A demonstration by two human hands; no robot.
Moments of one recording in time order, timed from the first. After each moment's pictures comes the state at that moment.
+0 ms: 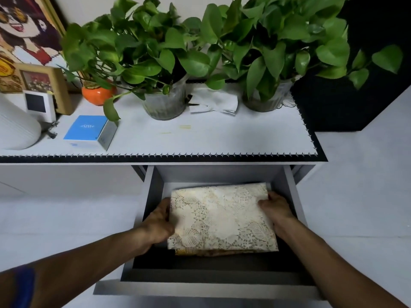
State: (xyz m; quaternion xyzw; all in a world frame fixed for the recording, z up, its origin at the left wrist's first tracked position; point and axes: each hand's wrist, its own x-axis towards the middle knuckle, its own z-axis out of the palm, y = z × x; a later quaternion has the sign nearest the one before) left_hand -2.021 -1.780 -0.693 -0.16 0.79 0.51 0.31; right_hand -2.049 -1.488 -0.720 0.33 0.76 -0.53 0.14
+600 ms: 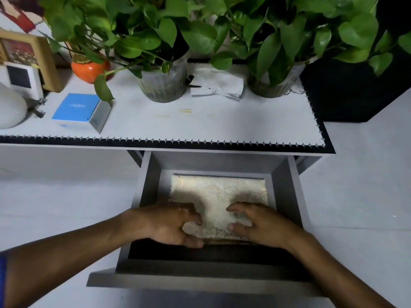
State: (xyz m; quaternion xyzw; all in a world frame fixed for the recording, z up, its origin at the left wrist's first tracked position) left_hand -2.029 -1.762 -0.655 0.30 0.83 0.12 0.45; right_hand -2.015 -1.500 -0.673 -0.15 0.89 -0.25 0.36
